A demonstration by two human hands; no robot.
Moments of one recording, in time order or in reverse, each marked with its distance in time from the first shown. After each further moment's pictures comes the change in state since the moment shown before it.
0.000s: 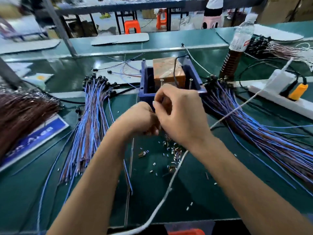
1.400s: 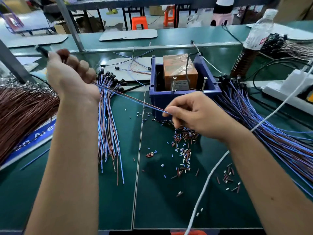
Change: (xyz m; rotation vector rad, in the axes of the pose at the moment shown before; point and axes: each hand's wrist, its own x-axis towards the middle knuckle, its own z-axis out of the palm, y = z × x) left_hand 0.004 -0.033 -0.112 -1.537 0.928 0.459; right_hand 0.014 0.045 0.002 0.525 -0.583 0.197
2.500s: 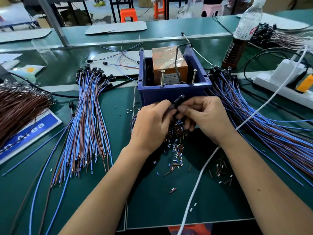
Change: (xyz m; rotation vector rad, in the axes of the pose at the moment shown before) left_hand -0.112 -0.121 -0.036 1.159 -0.988 0.570; right_hand -0.020 0.062 -0.002 0.320 0.377 0.076
